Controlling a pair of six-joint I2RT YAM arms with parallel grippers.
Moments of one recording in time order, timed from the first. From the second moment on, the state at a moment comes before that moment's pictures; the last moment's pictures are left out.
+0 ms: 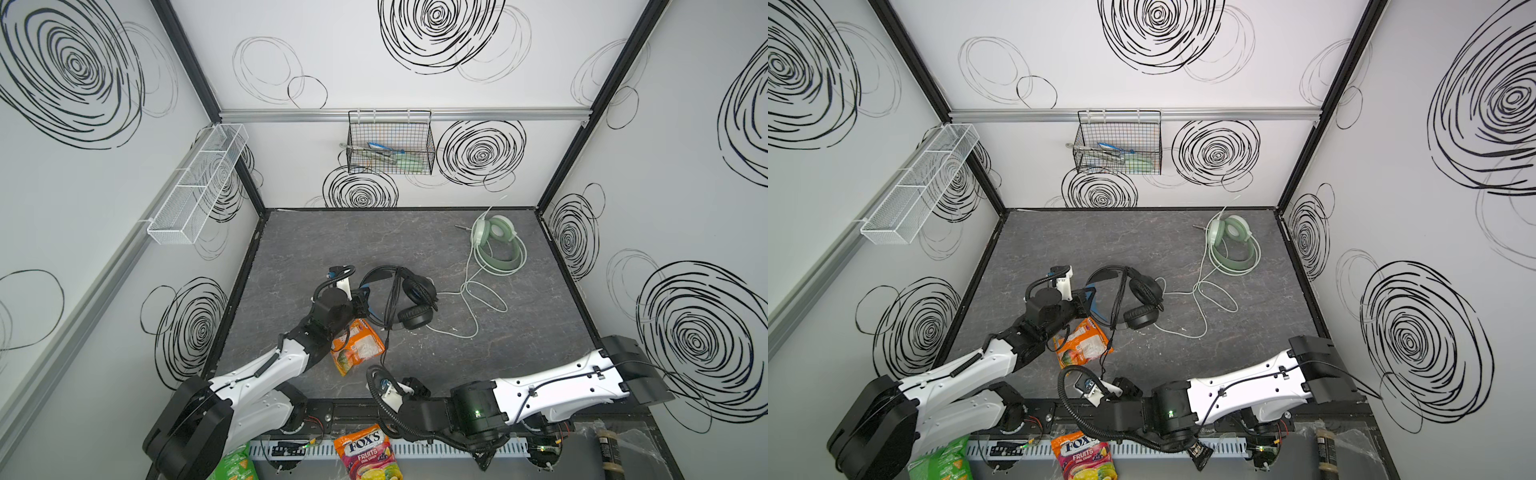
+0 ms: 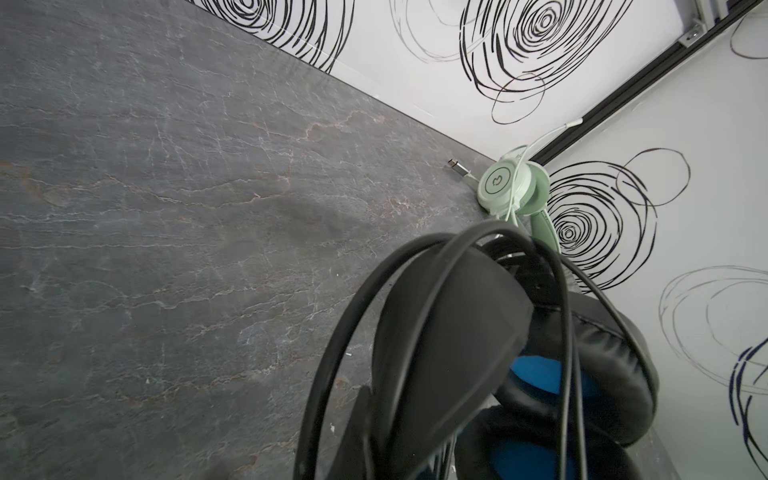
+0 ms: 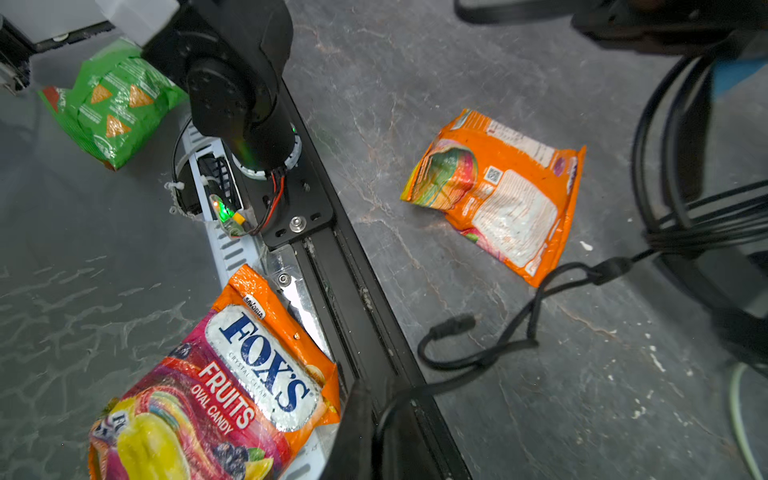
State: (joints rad) left arm -0.54 1.08 0.40 0.27 -0.06 -0.66; right arm 1.78 1.33 0.90 -0.35 0.46 0.45
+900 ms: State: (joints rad) left arm -0.66 1.05 0.40 0.18 -0.16 -0.53; right arm 1.17 1.08 0.80 -0.45 0.50 0.18
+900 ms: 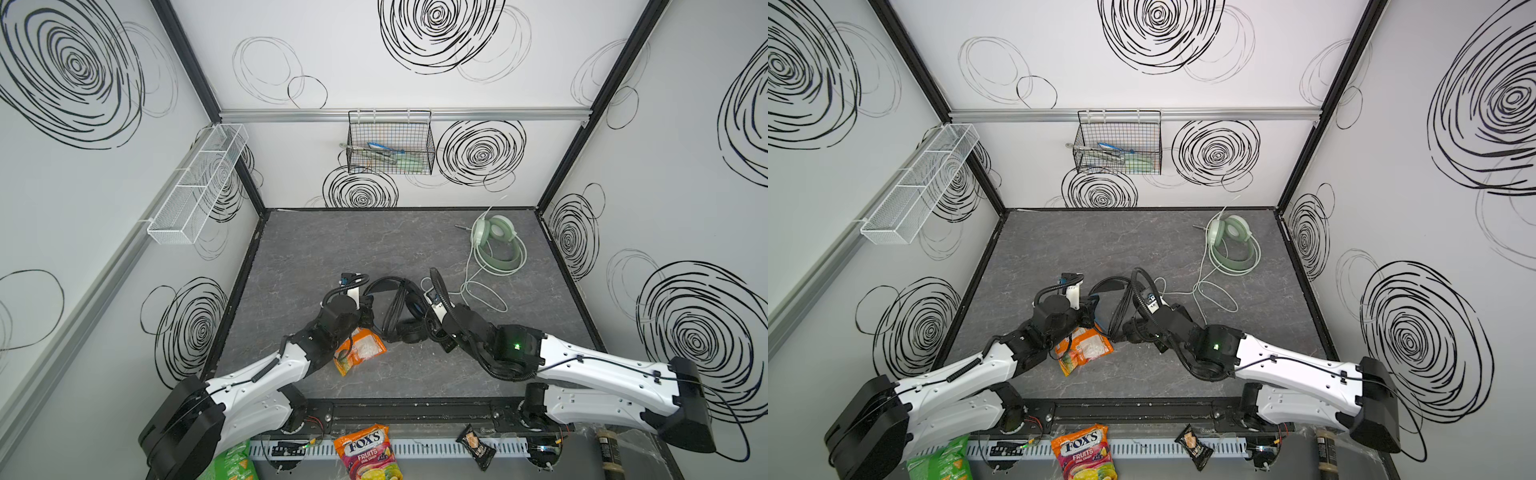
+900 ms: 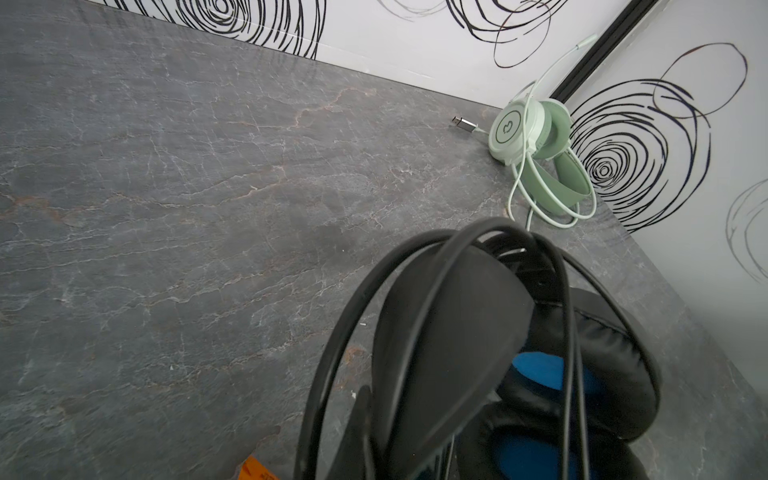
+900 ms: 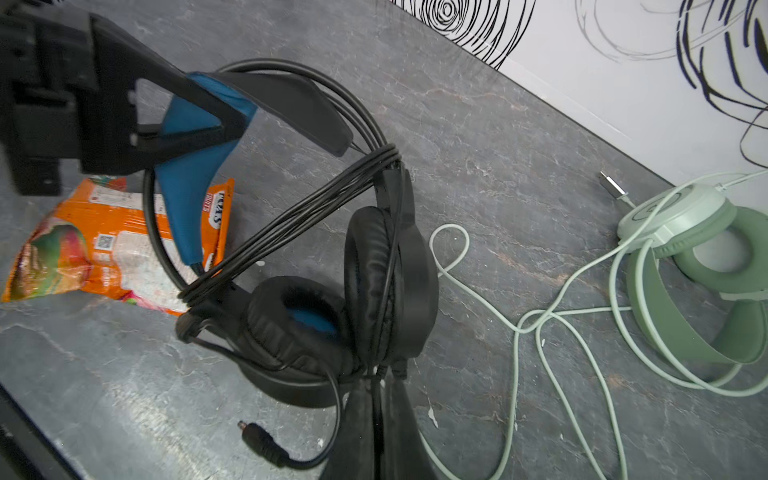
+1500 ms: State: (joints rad) left arm -0.63 1.07 0.38 0.17 -0.06 -0.57; right arm 1.10 1.50 0.92 -0.23 0.38 0.05
